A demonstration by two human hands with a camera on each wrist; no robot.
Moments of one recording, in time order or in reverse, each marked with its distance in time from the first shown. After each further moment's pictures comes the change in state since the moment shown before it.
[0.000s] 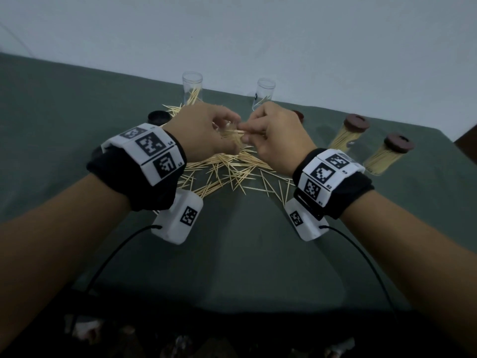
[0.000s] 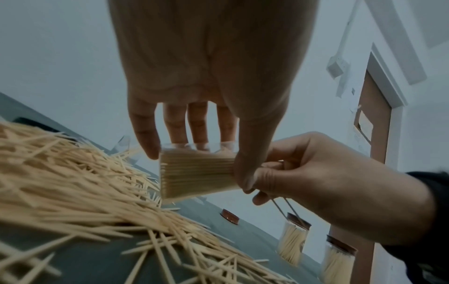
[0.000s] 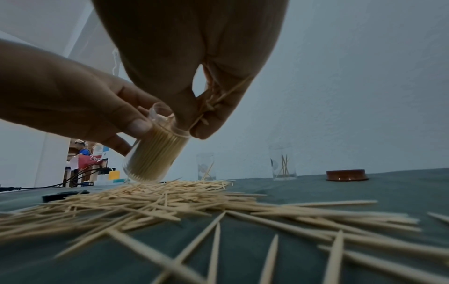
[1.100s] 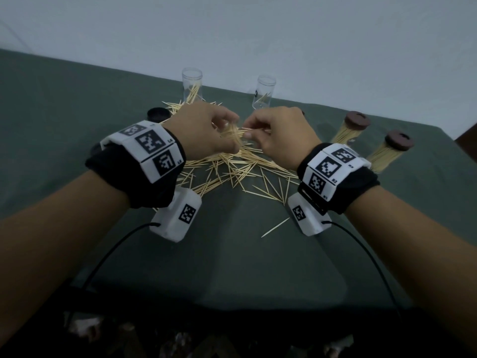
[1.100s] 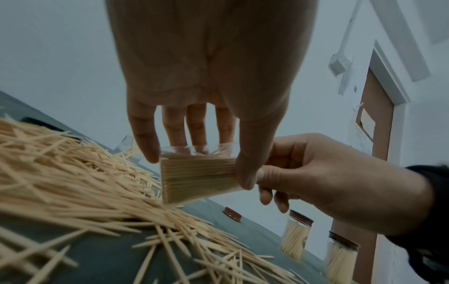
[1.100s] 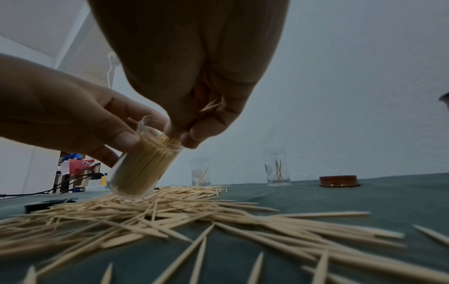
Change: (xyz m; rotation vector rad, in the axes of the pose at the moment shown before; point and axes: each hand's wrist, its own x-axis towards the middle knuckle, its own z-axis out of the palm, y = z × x) left_hand 0.000 -0.001 0.001 -0.013 -0.028 -0.026; right_hand -0.001 -0.001 -0.012 0.051 -0.109 0.109
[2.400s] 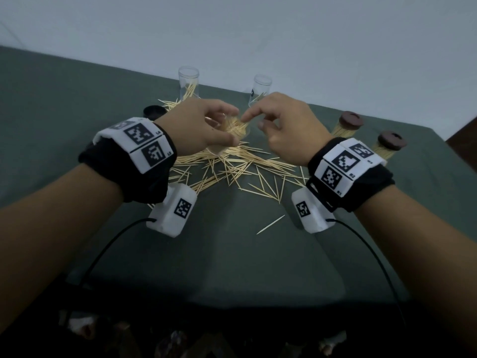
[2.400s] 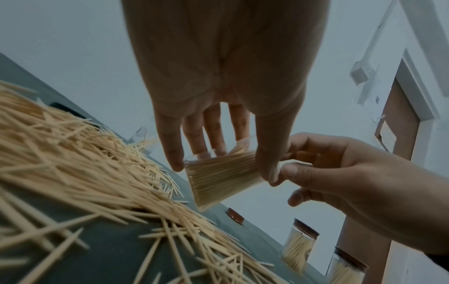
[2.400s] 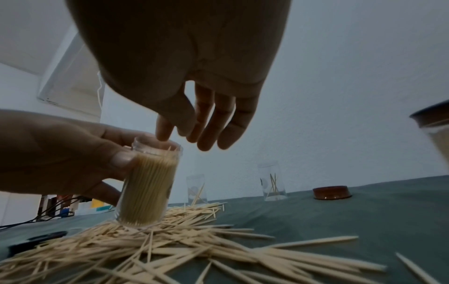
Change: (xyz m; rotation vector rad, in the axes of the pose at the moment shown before) left_hand 0.002 -0.008 0.000 -0.178 -0.036 0.067; right_hand -0.008 0.000 -0.020 0.025 0.003 -0.058
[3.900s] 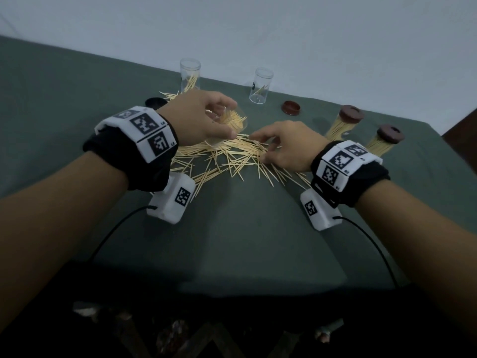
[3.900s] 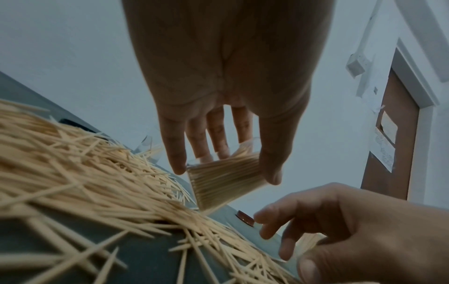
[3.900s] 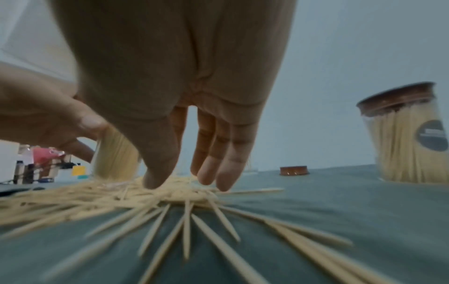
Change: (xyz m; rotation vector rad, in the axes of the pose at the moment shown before) left_hand -0.002 -0.003 -0.007 0.106 -0.014 0.002; right_hand -0.013 0.014 0.008 -0.152 -0.395 0.249
